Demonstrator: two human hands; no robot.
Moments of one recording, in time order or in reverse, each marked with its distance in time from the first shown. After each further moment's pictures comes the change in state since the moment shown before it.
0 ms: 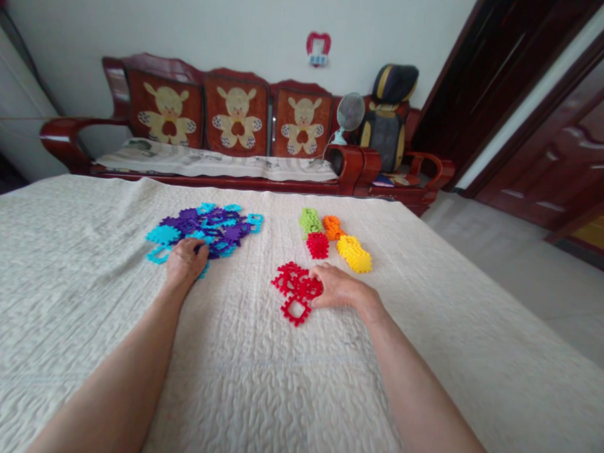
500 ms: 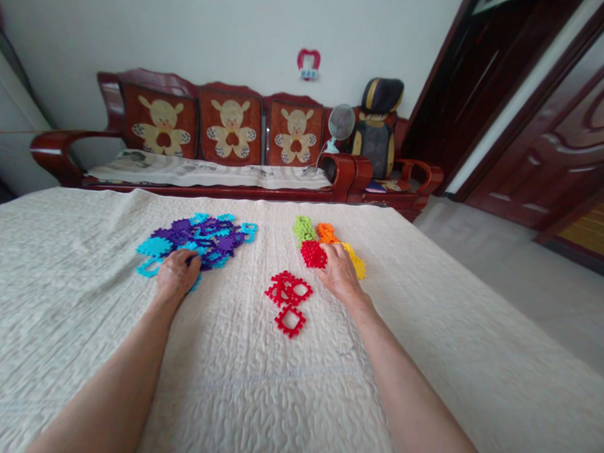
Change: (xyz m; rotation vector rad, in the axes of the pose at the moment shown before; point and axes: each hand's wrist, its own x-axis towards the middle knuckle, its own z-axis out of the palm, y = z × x) left_hand 0.003 -0.005 0.003 -0.001 -0.008 0.015; right_hand 0.029 0.039 0.007 -0.105 0.662 0.037
